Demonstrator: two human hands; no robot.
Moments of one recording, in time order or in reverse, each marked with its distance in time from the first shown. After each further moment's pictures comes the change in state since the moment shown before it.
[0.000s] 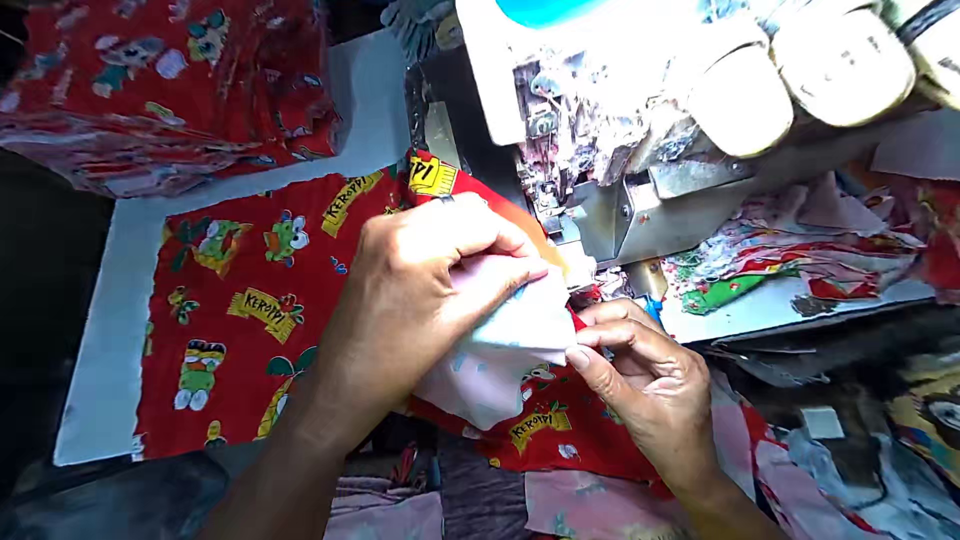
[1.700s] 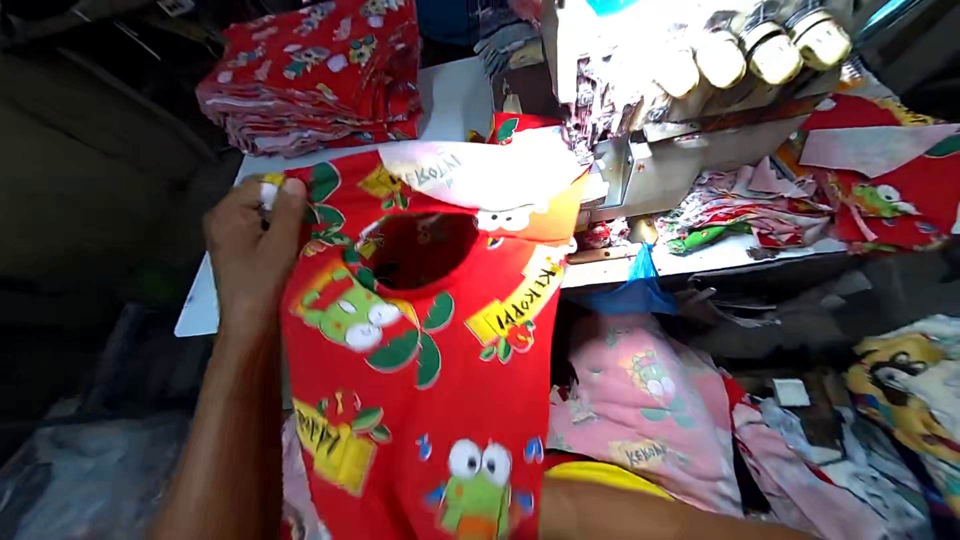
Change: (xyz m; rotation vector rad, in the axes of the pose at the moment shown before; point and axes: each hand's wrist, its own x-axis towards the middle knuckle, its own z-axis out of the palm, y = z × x) left_hand -0.148 -0.040 -0.107 0.179 0.424 -0.583; right_hand -0.145 -0.083 0.031 0.127 -1.083 0.093
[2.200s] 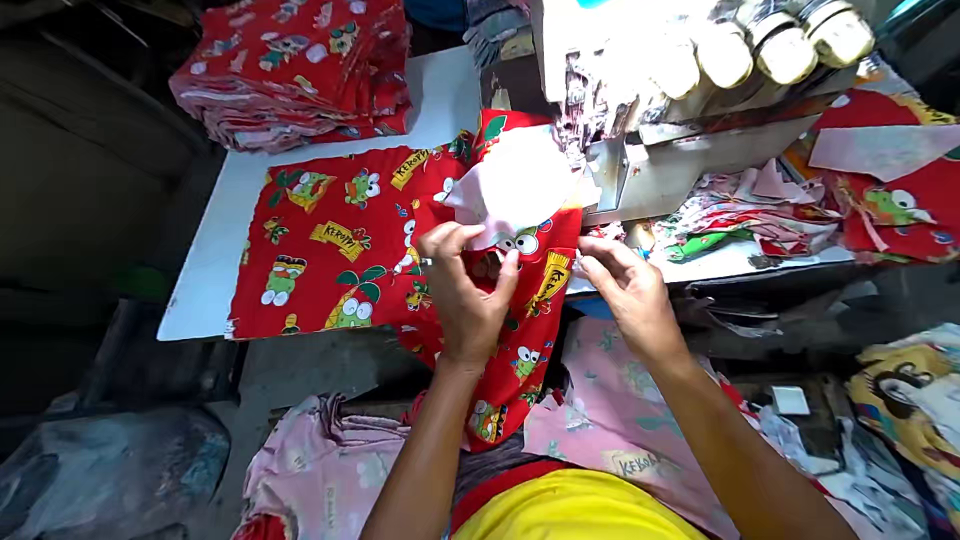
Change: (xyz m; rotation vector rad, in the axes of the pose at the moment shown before) left_hand -0.072 0.075 0.167 -0.229 0.268 0.327; right_hand 0.029 0.056 -0.158 -0.190 0.912 0.128
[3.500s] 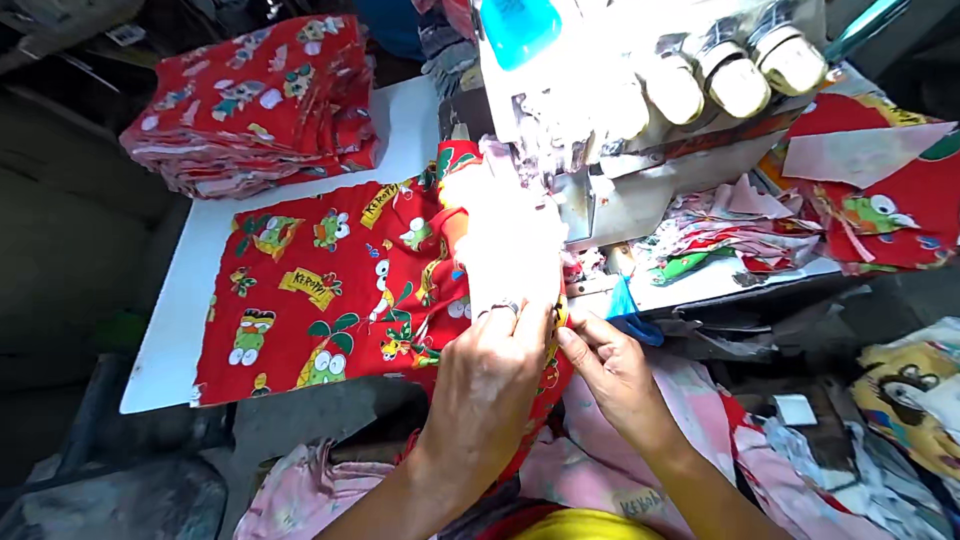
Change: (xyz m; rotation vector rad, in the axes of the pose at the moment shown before) left_hand 0.027 0.073 -0.012 0.342 -0.493 0.268; right_hand -0.030 -0.008 0.015 0.183 0.002 0.013
